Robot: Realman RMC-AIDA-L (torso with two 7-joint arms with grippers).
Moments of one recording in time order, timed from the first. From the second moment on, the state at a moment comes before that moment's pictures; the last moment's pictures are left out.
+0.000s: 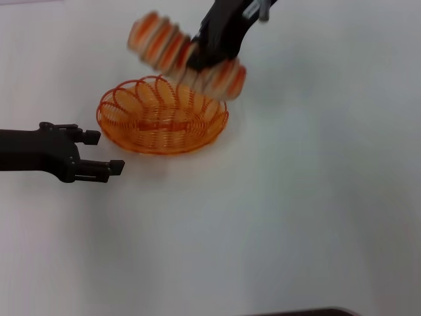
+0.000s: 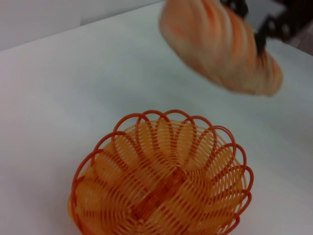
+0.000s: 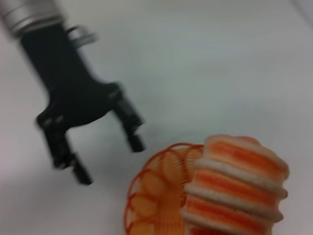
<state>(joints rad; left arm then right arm) -0.44 -2.16 0.77 1.06 2.32 1.61 -1.70 1.13 2.04 -1.11 -0.82 -2.43 -1.52 2.00</state>
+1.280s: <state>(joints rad) -0.46 -2.16 0.77 1.01 2.31 1.62 -1.71 1.19 2.10 -1.34 -0.67 -2.45 -1.29 1.66</state>
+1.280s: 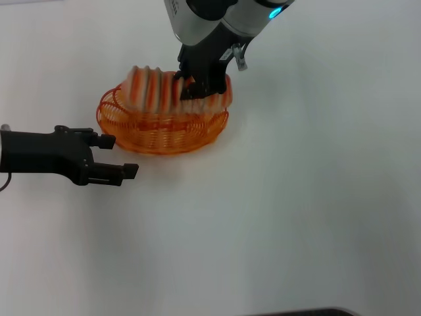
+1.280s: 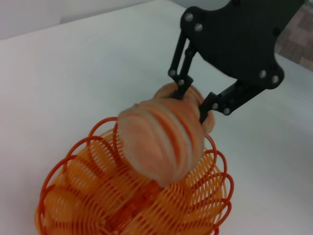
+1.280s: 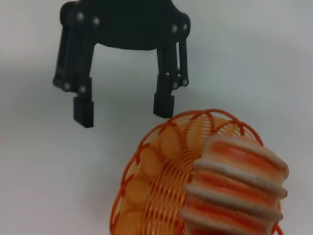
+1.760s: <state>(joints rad) -0.46 -2.16 0.76 1.01 2.31 1.61 -1.71 1.21 2.10 -1.35 -0.64 -2.40 -1.27 1.65</state>
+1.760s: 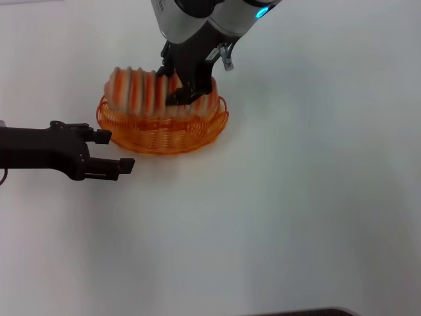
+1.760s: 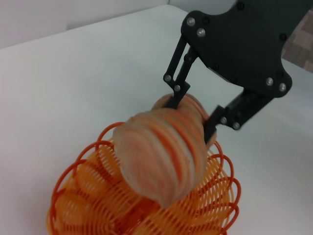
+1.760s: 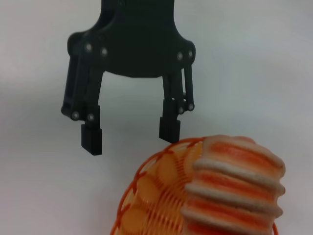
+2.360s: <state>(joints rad) -0.46 -2.15 0.75 1.02 2.32 1.60 -1.71 1.20 2.10 -1.34 -0.64 -2.34 -1.27 1.64</state>
